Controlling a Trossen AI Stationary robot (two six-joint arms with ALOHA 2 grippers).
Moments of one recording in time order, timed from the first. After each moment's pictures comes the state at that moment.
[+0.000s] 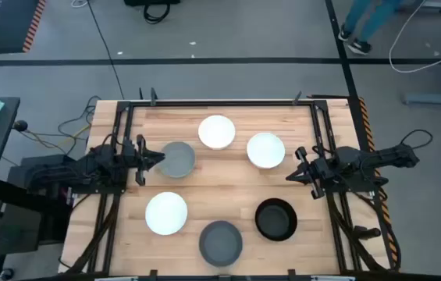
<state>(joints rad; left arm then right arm) 0.13 0.01 0.01 0.06 -0.03 -0.10 0.17 0.02 0.01 0.04 -0.11 -0.04</state>
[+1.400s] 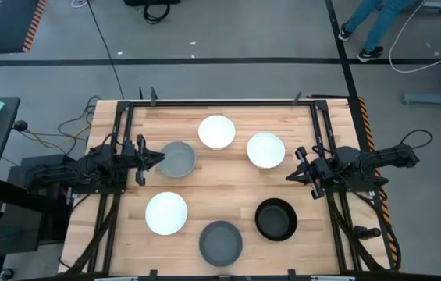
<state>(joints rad) 0.13 0.01 0.01 0.06 -0.03 -0.10 0.17 0.02 0.01 0.04 -0.11 -0.04</state>
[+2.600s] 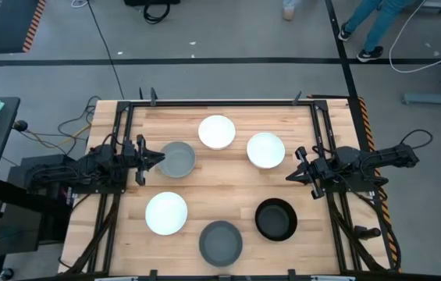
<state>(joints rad) 0.13 0.01 0.01 0.06 -0.03 -0.10 0.17 0.02 0.01 0.04 -0.11 -0.04</state>
